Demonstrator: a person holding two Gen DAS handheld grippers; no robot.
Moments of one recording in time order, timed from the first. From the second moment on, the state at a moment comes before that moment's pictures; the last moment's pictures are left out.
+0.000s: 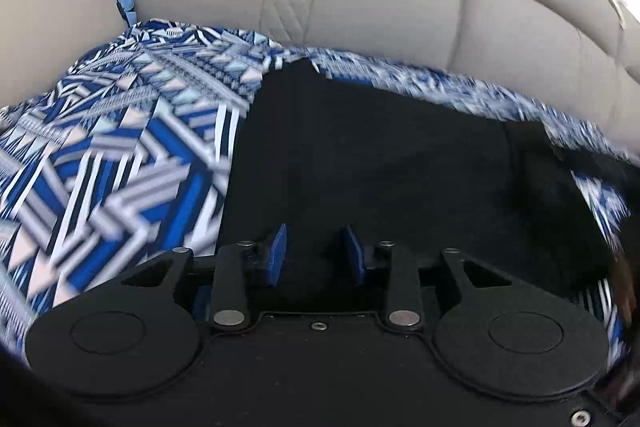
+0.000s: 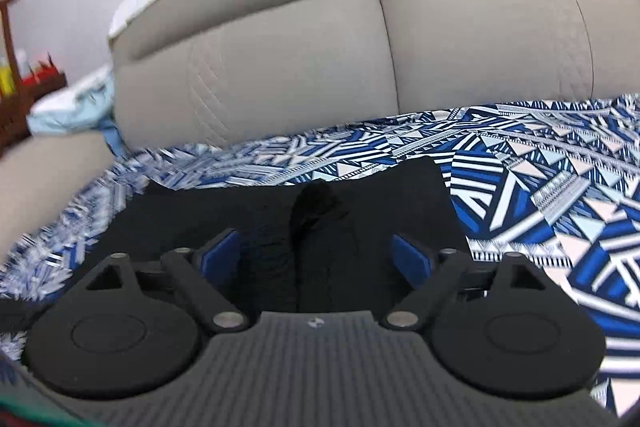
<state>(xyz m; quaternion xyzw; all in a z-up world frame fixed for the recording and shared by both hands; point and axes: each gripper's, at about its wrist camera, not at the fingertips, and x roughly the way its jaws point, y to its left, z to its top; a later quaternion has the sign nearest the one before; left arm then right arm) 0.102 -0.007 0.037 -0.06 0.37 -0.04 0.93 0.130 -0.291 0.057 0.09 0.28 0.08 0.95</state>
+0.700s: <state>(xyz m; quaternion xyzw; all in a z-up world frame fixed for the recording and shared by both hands) 0.151 -0.012 0.090 -0.05 0.28 -0.04 0.96 0.161 -0.299 0.062 0.11 0.27 0.04 0.96</state>
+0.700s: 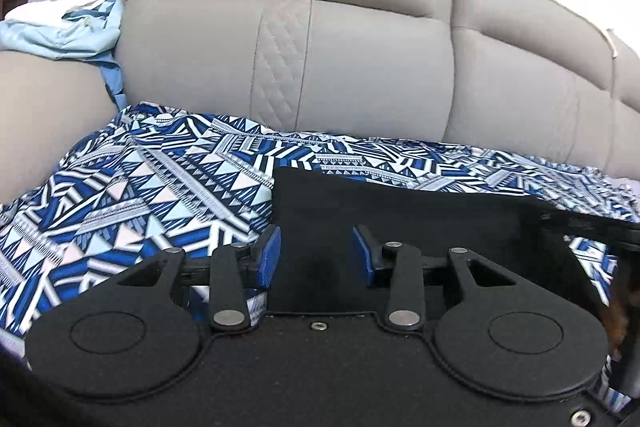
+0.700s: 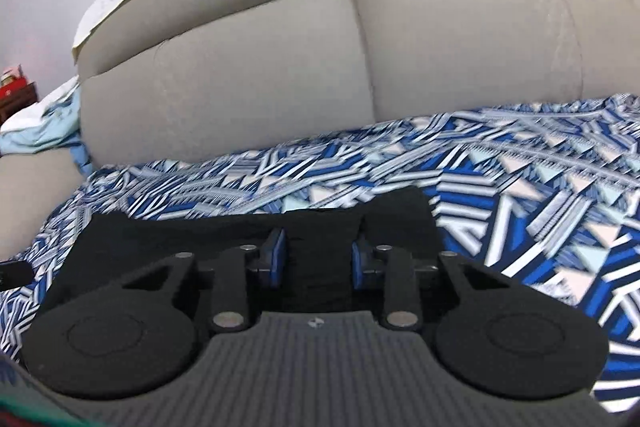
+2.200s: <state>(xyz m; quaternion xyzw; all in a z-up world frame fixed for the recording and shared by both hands) 0.115 -0.044 0.043 0.00 0.33 -0.04 0.94 0.157 -0.341 0.041 0.12 0.28 -0.02 0.95</state>
